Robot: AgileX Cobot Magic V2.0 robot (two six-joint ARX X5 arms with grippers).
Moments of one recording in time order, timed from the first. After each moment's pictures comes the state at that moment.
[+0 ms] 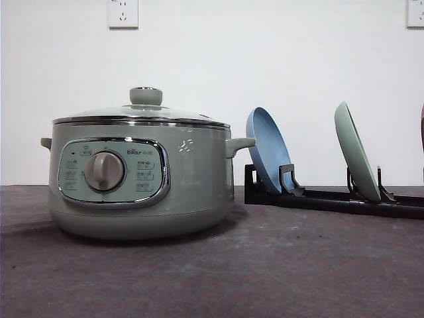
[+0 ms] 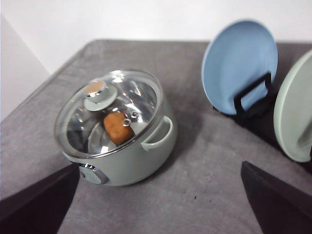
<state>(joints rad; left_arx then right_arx) -0.35 0.92 1.23 -0.78 0.37 0.04 0.13 0.87 1.15 -0.75 -0.50 0.16</state>
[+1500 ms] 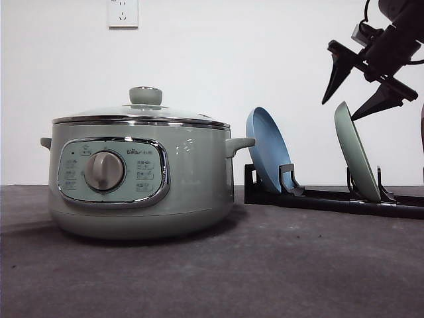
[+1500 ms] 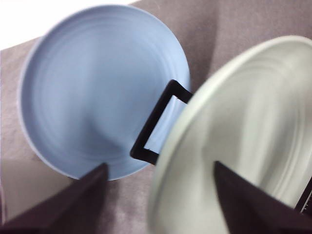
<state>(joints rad) -0.35 0.92 1.23 -0.81 0.37 0.04 -0.03 1.86 1.66 -0.55 -0.49 0.30</state>
